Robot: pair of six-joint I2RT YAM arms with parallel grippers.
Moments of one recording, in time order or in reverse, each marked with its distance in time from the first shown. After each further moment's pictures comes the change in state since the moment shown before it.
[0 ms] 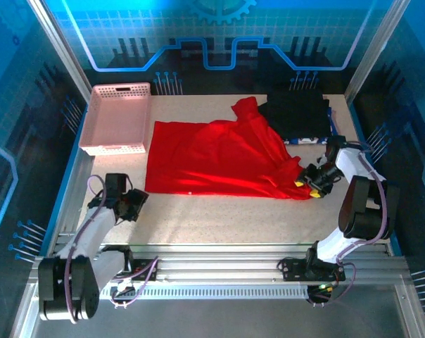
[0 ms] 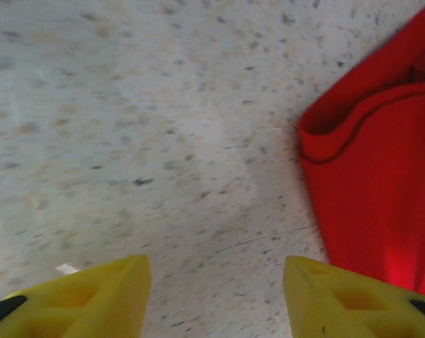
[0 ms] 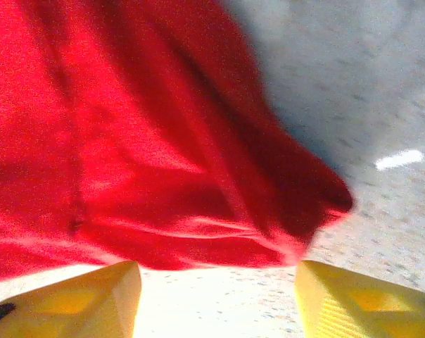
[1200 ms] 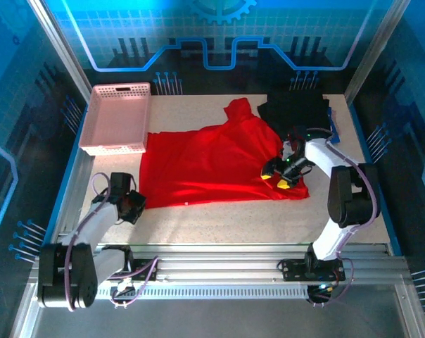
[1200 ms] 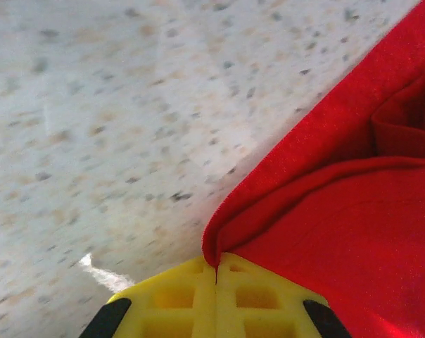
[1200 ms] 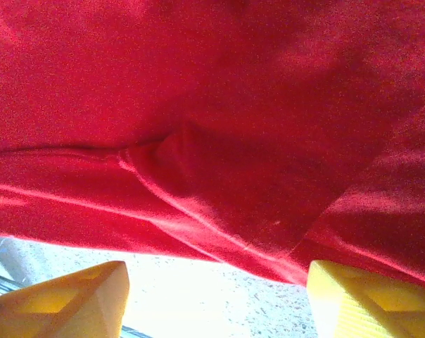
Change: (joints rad) left arm -0.032 0.010 -0.018 -0.047 -0.090 -0.020; right arm 0.308 0.141 0.098 0.066 -0.145 0.073
